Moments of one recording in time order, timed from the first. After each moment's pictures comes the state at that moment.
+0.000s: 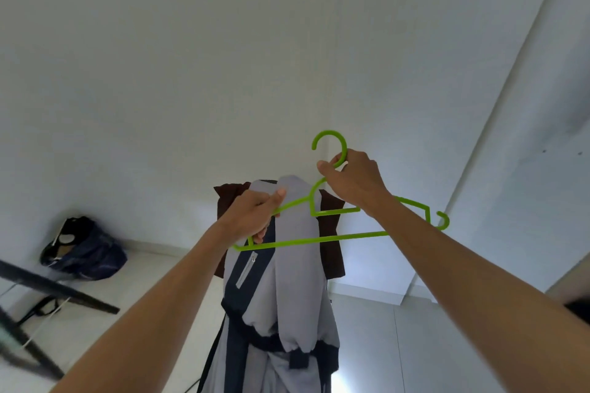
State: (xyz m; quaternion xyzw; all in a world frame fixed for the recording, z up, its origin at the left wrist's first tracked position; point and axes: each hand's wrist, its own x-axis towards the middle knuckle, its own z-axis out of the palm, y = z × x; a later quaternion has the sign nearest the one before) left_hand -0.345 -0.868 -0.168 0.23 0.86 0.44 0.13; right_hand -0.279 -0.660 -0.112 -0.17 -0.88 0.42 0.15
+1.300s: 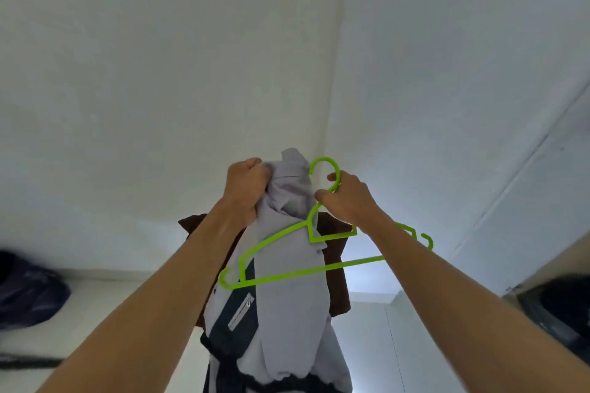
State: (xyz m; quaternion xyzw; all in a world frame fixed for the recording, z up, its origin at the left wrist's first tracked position) left_hand -0.561 -0.784 -0.185 0.08 0.69 0.71 0.13; right_hand -0.466 -0.620 -0.197 -0.27 -0.88 0.39 0.05
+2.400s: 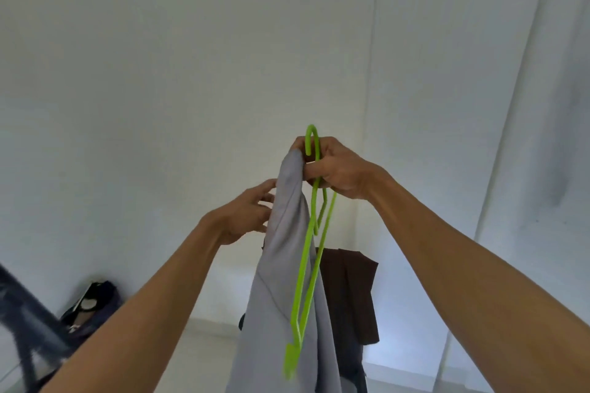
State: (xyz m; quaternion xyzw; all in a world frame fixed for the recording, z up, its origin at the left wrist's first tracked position) left_hand -0.309 -1.054 -0.010 0.32 0.77 0.53 0.15; right_hand -0.231 -0.860 0.064 0.22 -0.80 0.55 0.07
